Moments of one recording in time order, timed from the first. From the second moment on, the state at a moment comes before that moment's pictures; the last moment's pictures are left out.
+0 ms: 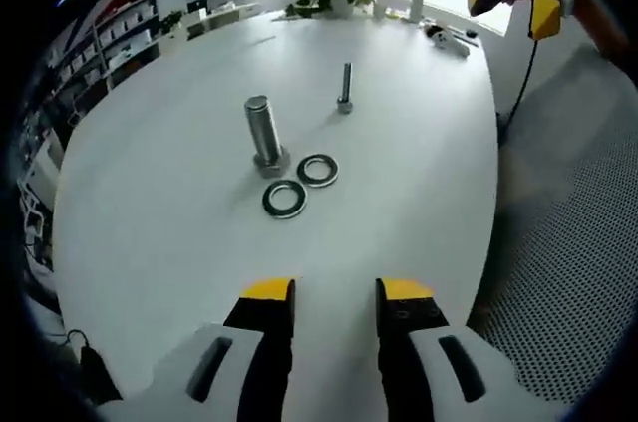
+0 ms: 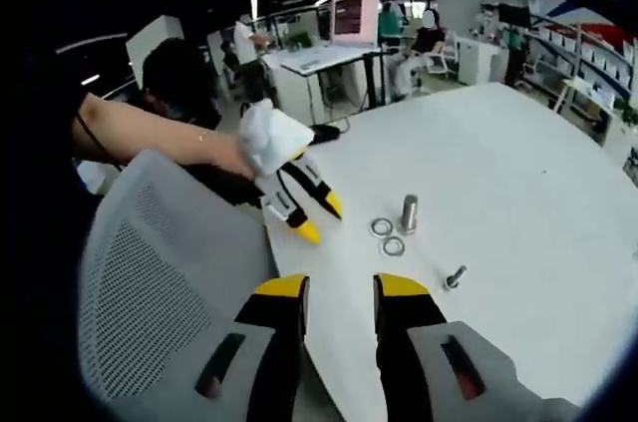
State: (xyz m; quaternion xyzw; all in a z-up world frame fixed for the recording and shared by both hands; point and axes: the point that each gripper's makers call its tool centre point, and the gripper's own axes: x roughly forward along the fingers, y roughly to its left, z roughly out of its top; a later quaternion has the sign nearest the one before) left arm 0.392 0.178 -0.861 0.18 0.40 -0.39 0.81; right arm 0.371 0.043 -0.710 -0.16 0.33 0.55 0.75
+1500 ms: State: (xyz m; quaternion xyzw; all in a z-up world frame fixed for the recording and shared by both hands) left arm 0.427 0.158 -0.861 0.15 0.34 -0.39 0.84; right arm 0.359 0.020 -0.732 -0.10 0.34 0.52 0.78
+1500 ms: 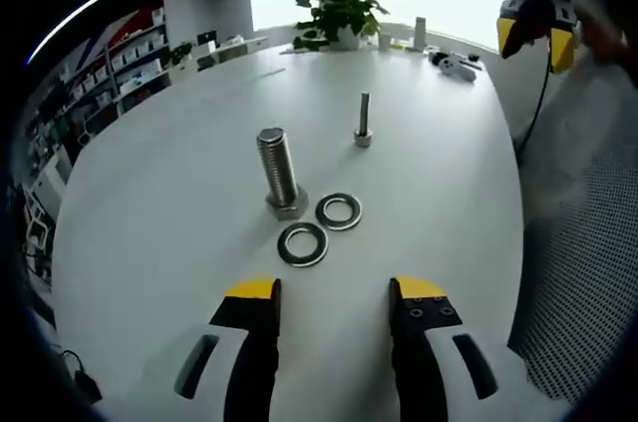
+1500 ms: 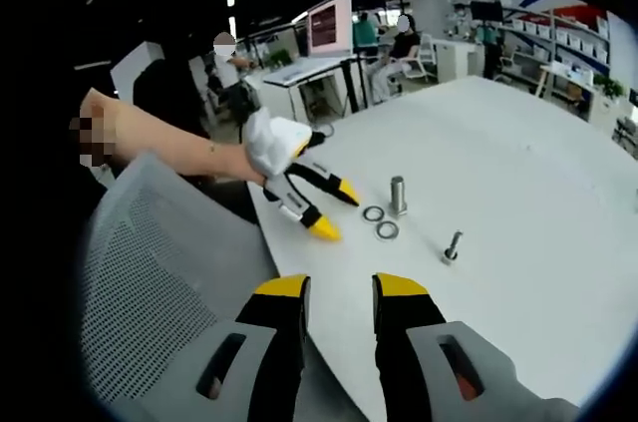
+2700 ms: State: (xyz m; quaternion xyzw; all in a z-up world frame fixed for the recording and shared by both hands) left arm 0.456 0.147 -0.863 0.21 0.37 -0.44 0.79; right arm 0.360 0.012 -0.741 -0.13 0.34 0.52 0.77
